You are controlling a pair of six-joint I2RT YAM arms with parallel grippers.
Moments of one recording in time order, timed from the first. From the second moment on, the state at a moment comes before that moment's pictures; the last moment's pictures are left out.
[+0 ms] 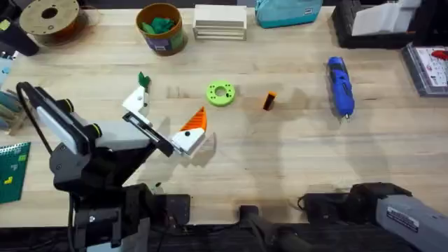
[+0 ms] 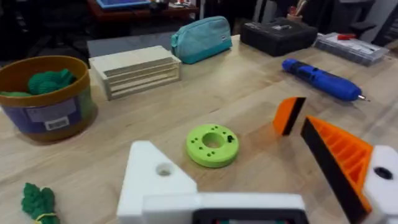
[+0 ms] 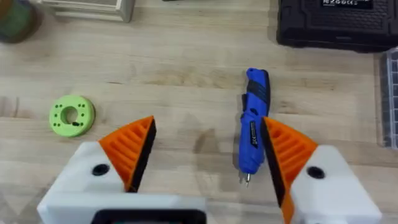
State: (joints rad) left arm 0.20 0.01 0.02 -0.09 0.85 -0.02; right arm 0.00 1.08 1.34 -1.06 -0.06 0.01
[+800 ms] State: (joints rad) left arm 0.07 0.01 0.02 -0.10 0.93 0.03; right arm 0.00 1.08 1.34 -1.06 -0.06 0.01
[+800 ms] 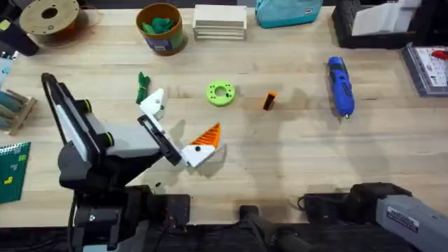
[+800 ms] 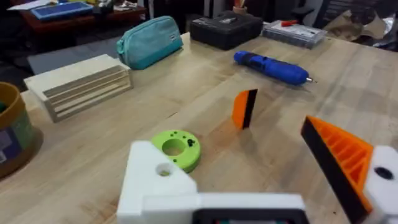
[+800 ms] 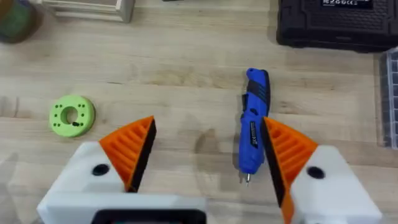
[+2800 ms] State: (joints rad) left arm 0.05 0.01 0.02 -0.09 0.87 0.01; right arm 0.00 1.08 1.34 -1.16 -0.27 0.39
